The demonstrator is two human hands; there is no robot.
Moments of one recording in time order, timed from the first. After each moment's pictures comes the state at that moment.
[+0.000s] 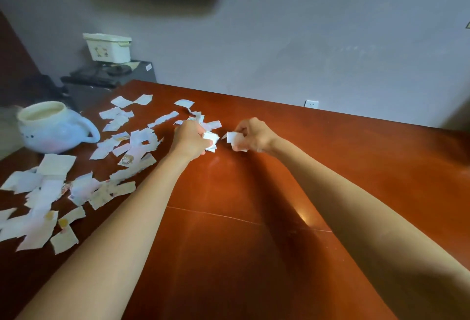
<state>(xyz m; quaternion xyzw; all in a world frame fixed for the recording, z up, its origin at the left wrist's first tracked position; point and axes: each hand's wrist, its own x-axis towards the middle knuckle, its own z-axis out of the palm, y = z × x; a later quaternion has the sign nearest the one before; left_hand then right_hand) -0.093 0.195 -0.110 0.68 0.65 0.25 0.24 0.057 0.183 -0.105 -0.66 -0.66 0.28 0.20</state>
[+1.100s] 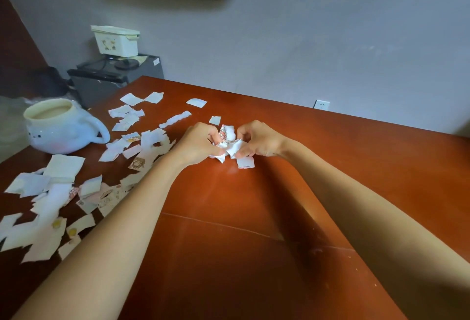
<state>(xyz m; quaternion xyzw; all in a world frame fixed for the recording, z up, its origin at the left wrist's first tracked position) -0.123 0.221 -0.115 0.76 0.53 0.20 0.31 0.043 0.215 -0.115 -0.61 -0.70 0.34 0.17</state>
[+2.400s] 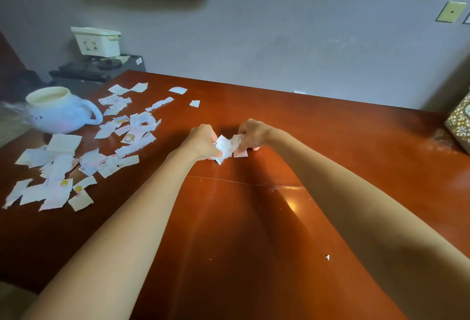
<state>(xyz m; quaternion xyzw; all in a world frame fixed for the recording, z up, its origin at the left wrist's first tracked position) -0.089 0.130 -0.113 0.75 0.60 0.12 0.24 0.056 0.129 -0.108 -0.70 -0.65 0.29 0.07</state>
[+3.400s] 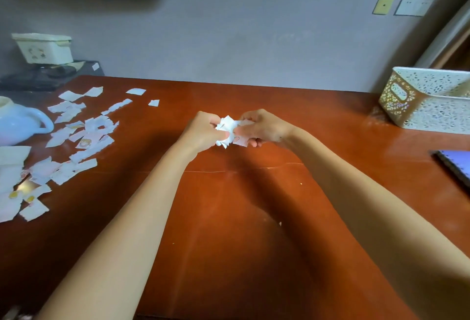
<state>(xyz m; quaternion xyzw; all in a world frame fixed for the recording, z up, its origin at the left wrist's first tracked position) -0.032 0.075 -0.086 0.78 0.47 0.21 0.36 0.117 0.027 -0.079 -0.67 -0.58 0.37 0.28</state>
